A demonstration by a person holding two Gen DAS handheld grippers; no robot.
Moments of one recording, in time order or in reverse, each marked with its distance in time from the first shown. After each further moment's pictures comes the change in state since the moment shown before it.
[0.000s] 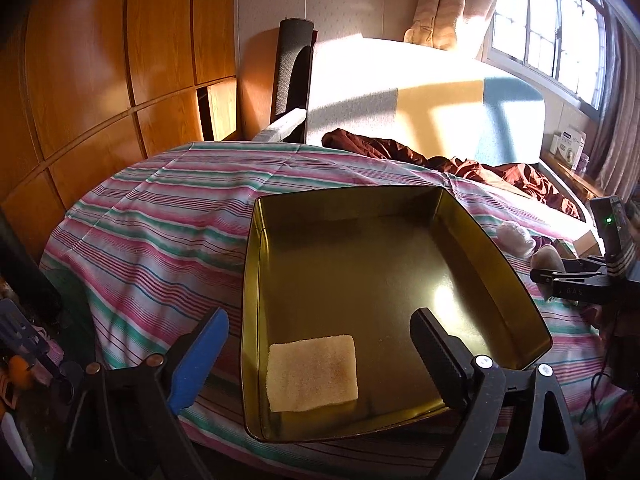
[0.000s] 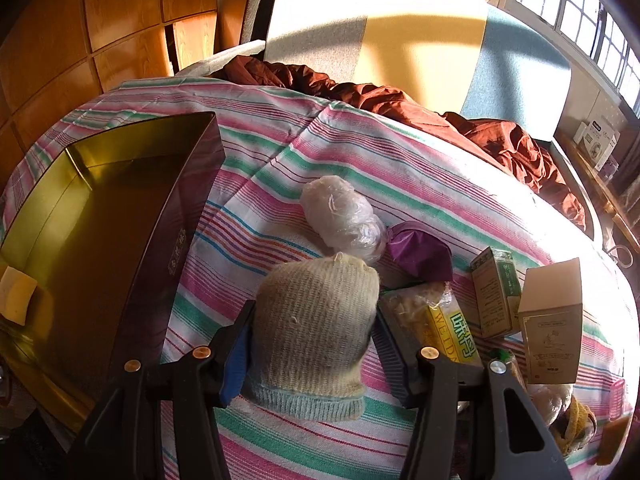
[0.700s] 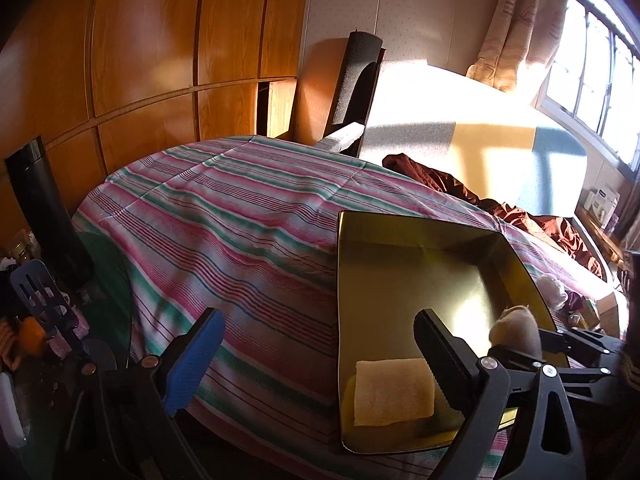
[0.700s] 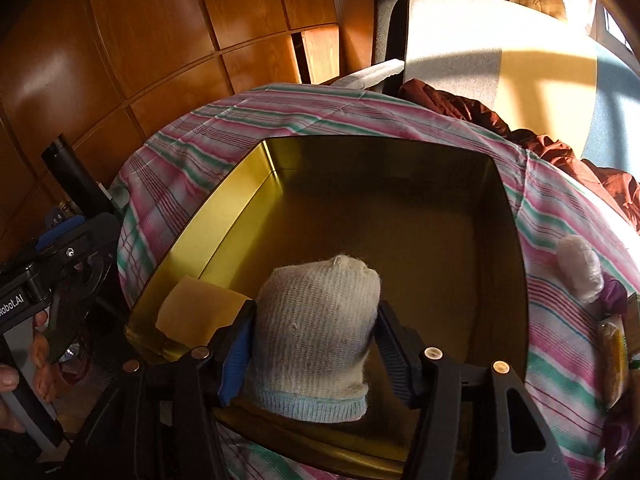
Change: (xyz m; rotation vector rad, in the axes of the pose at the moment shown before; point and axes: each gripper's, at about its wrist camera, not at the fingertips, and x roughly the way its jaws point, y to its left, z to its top) left arm -0.008 0.071 -0.002 -0.191 -0.041 0.083; right arm -0.022 0.195 -0.003 -0.135 0.006 0.446
